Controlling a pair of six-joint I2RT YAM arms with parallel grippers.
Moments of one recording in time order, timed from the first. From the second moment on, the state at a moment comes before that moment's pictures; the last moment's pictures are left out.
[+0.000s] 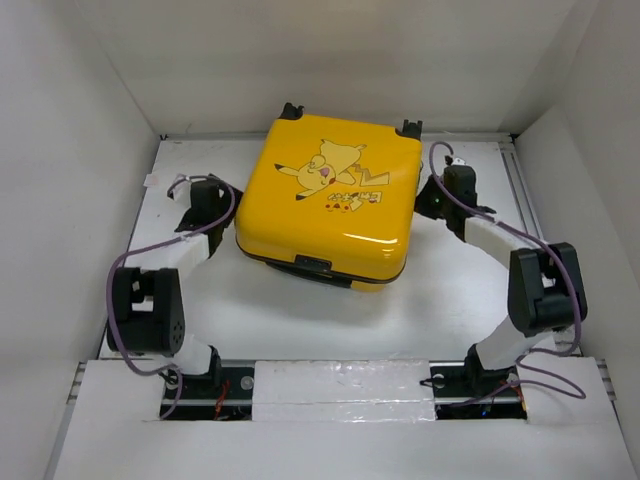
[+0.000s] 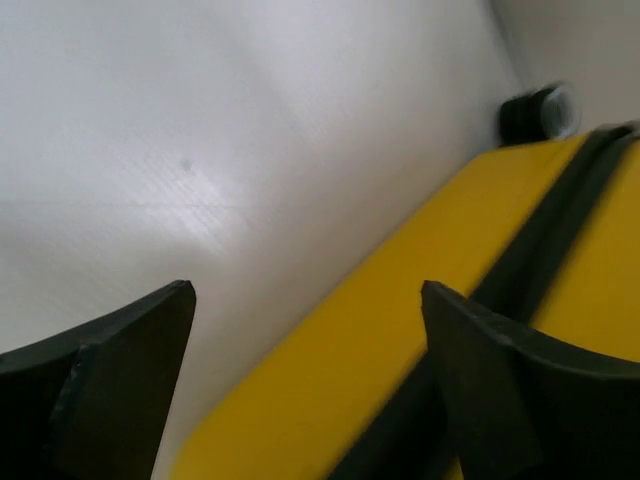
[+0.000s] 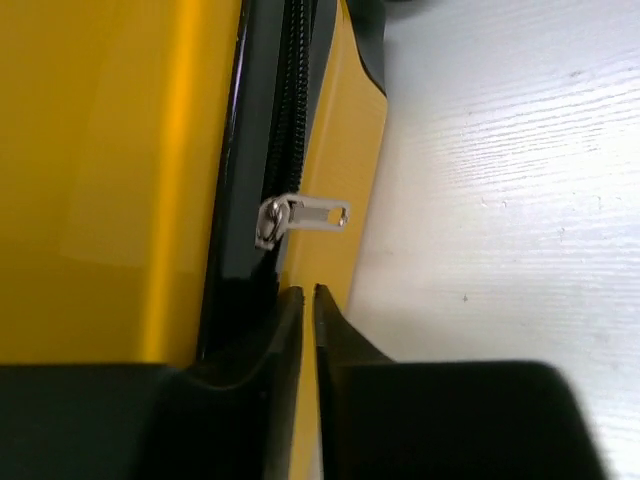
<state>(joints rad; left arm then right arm) -0.06 1.53 0.80 0.11 -0.16 -0.97 0.16 1.65 1.00 0.06 -0.12 0.50</state>
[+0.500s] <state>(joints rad) -0.59 1.12 1.12 0.10 -0.42 -0.76 0.12 1.03 0.49 0.23 -0.25 0.56</state>
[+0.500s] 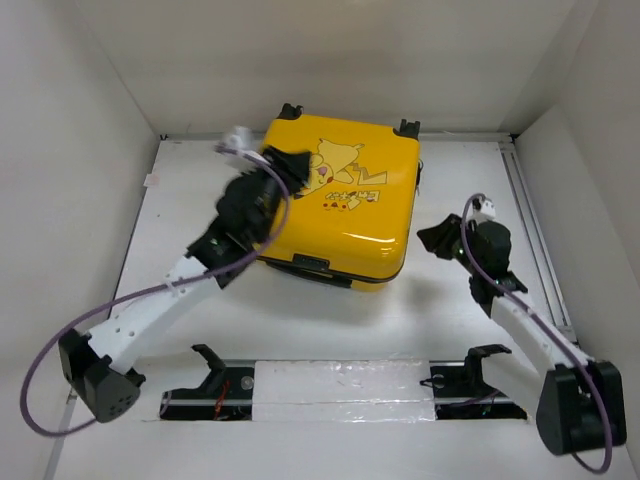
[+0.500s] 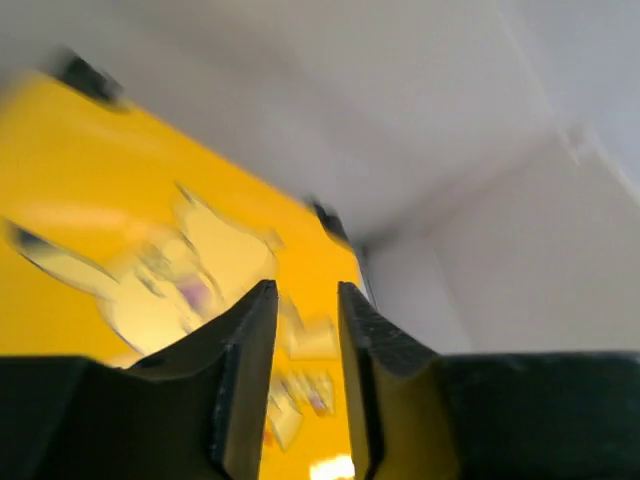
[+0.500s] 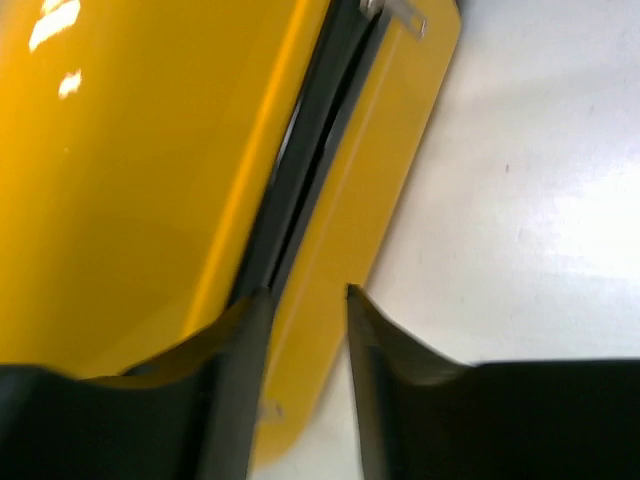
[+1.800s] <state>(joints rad) -1.22 1.05 0.34 0.27 -0.64 -1.08 0.17 1.06 0.16 0.75 -0.62 0.37</state>
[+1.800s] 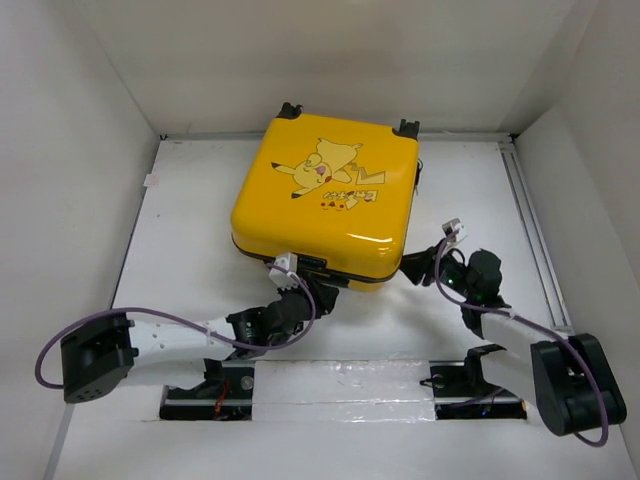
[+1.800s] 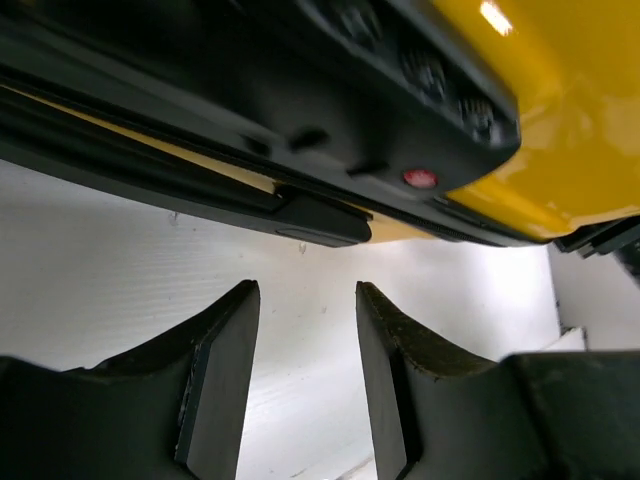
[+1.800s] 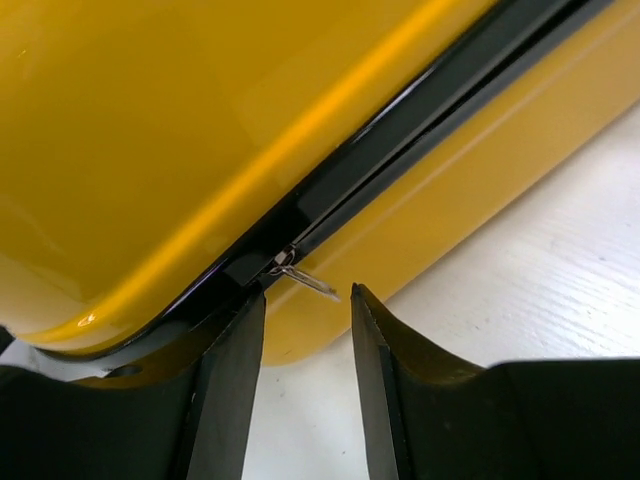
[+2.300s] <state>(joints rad) -1.22 1.21 0.42 0.33 -0.65 -1.01 0.24 1.24 0.22 0.91 -0.75 0.31</state>
